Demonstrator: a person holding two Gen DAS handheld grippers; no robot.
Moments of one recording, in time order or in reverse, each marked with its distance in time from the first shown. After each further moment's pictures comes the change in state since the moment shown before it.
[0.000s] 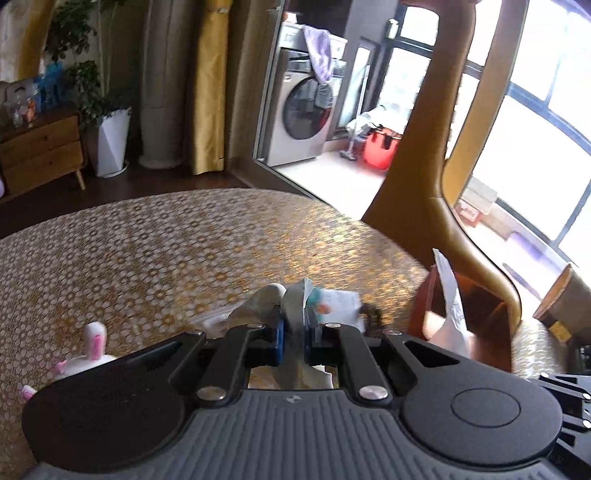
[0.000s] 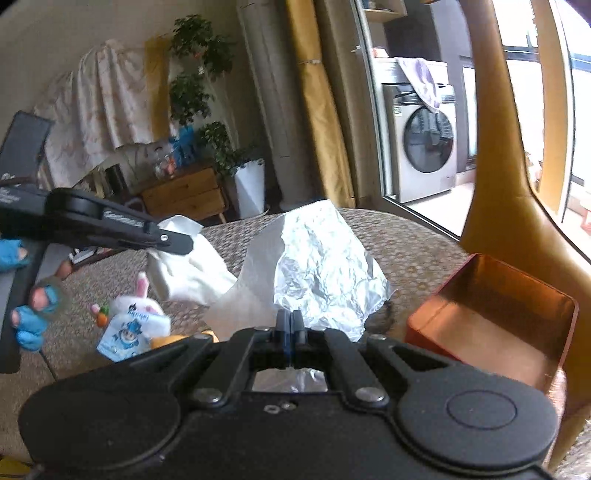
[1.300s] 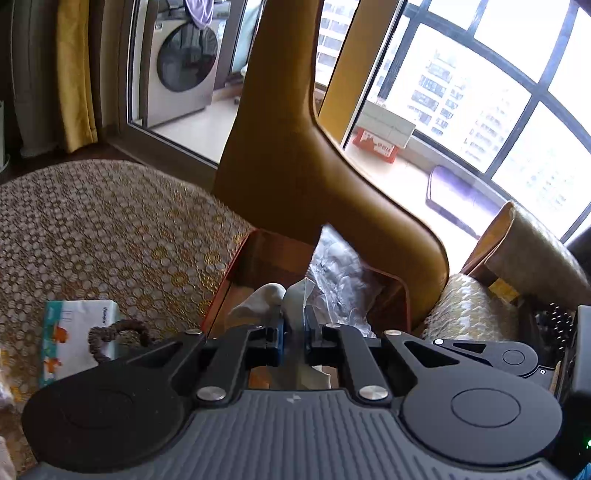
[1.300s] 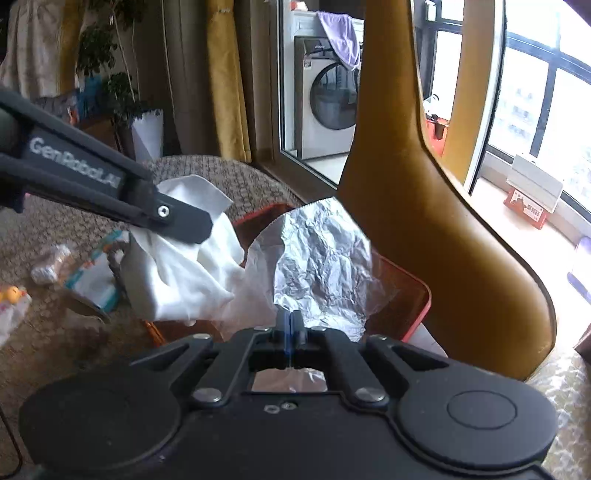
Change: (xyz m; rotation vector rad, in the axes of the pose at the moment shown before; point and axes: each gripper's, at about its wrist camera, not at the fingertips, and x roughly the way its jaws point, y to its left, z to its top) left arm 0.171 -0.212 -0.004 0.145 0.183 -0.241; right arm 0.061 -0.167 -0.018 -0.035 0.164 -0.282
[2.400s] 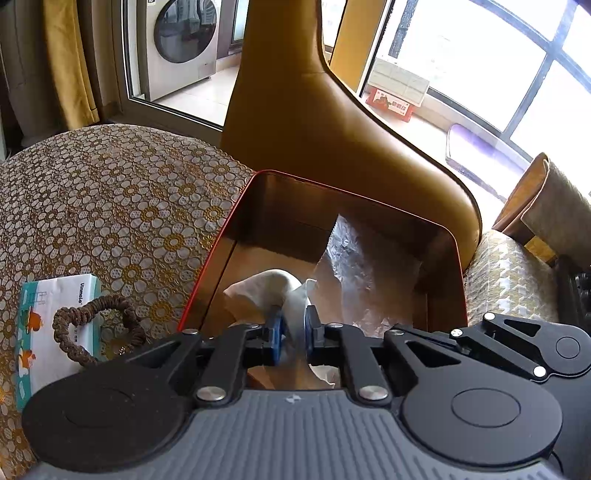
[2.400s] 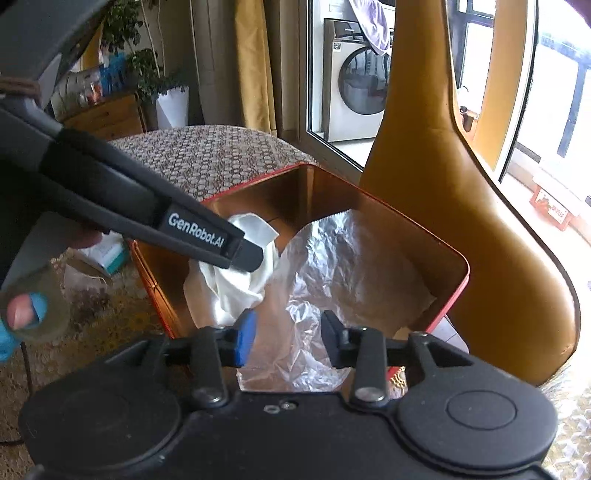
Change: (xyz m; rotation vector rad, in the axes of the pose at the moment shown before) left arm 0.054 0.004 -0.017 0.048 0.104 0.067; right arm 0.014 -0.001 -0.010 -0.061 0.053 0.072
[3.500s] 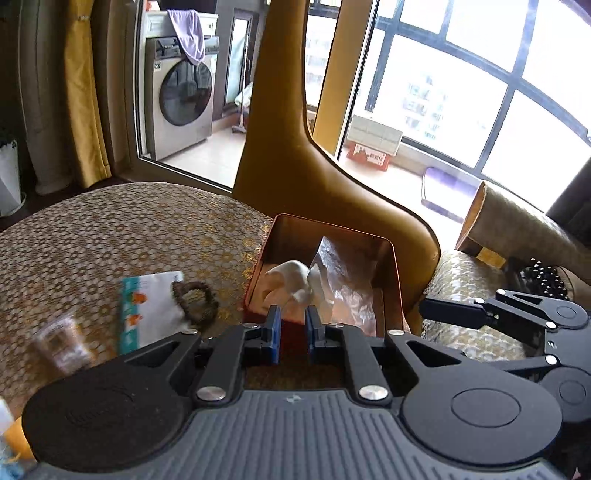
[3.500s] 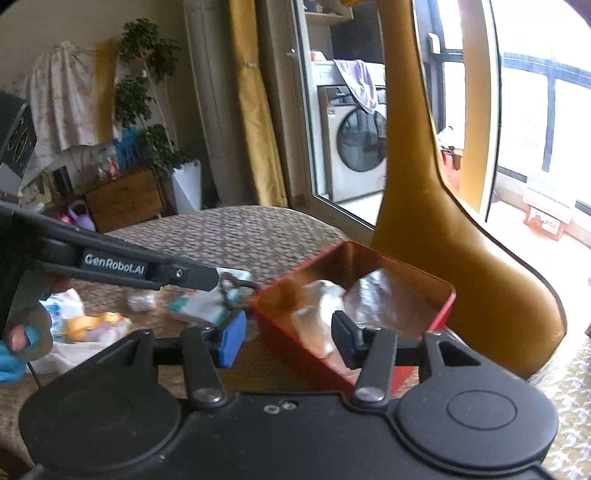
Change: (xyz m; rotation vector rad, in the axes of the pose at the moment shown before) left arm -0.174 0.026 -0.073 0.056 -0.209 -0.031; right arm -0.122 0.070 -0.009 0.101 -0.218 0.039
